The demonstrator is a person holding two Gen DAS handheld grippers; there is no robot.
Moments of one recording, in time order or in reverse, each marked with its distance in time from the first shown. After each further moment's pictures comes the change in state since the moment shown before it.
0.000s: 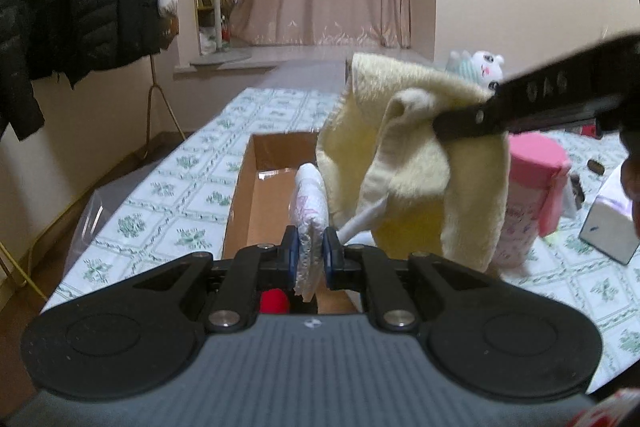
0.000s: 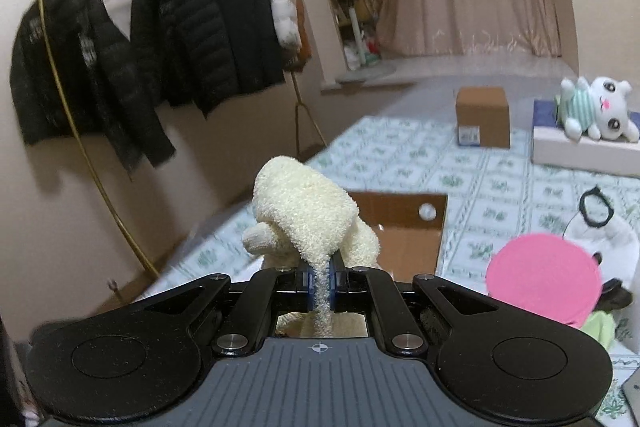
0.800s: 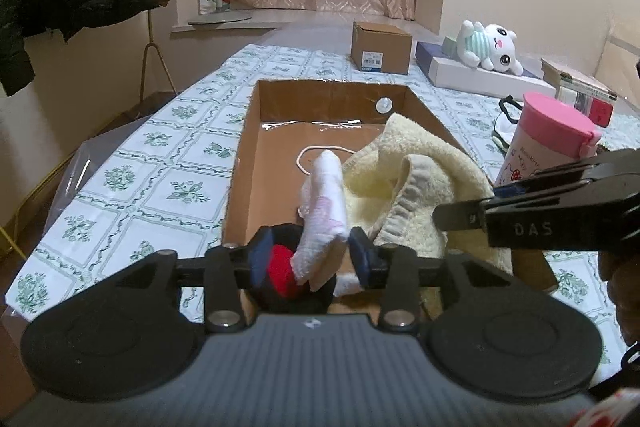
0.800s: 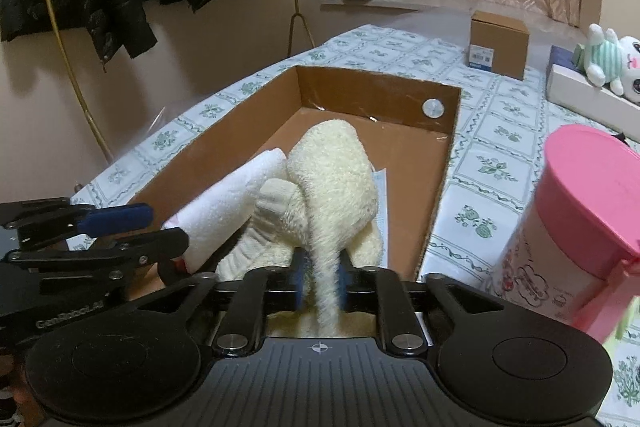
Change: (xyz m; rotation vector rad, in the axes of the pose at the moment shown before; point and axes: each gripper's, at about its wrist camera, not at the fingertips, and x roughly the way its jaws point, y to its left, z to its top) left arm 0.029 0.023 -0.020 -0.054 0.091 -0.024; right arm 0.056 -0.008 -0.063 -0.107 0.200 -0.056
